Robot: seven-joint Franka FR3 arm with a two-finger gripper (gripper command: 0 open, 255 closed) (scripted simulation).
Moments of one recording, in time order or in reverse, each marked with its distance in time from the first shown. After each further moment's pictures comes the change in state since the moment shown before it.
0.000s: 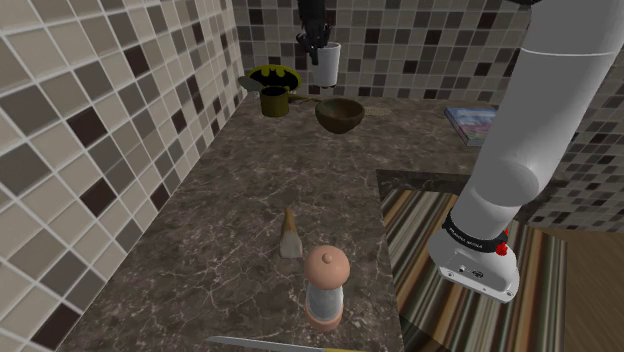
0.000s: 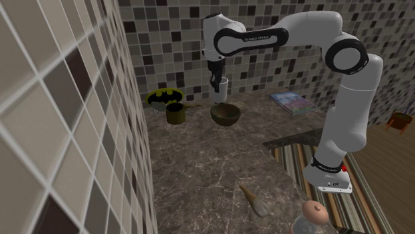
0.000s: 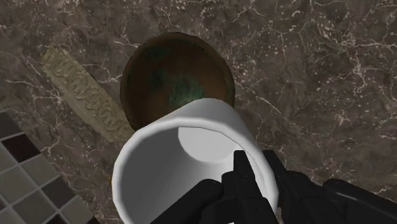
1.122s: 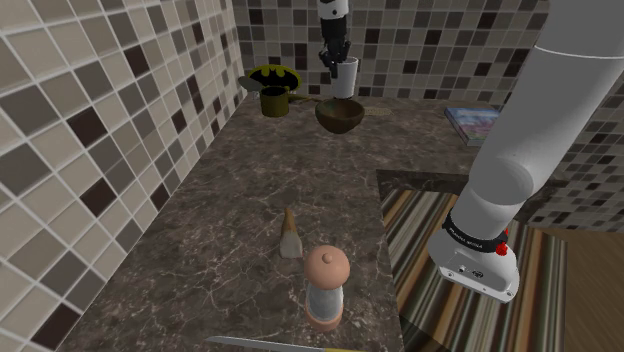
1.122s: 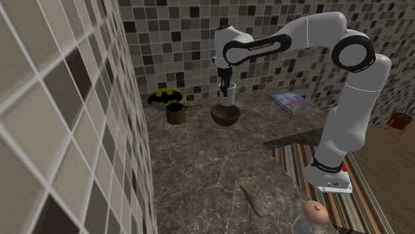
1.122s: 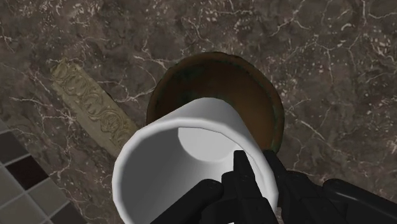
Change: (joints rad) arm -0.061 -0.081 -0.051 -0.233 -0.010 0.163 -0.094
